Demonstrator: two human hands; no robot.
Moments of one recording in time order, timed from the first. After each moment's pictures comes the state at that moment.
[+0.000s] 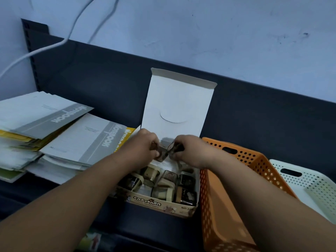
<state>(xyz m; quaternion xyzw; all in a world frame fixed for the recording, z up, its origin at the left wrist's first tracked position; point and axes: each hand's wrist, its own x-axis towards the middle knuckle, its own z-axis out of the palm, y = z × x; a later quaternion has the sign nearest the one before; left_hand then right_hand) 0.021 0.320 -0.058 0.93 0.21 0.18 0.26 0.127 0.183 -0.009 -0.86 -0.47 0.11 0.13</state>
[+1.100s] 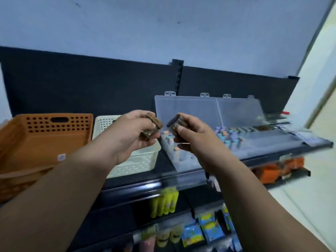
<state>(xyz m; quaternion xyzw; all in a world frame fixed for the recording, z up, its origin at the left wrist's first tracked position) 0.109 -0.154 0.011 0.65 0.03 0.06 0.76 0.143 -0.323 -0.005 -0.75 -0.19 0.01 0.64</state>
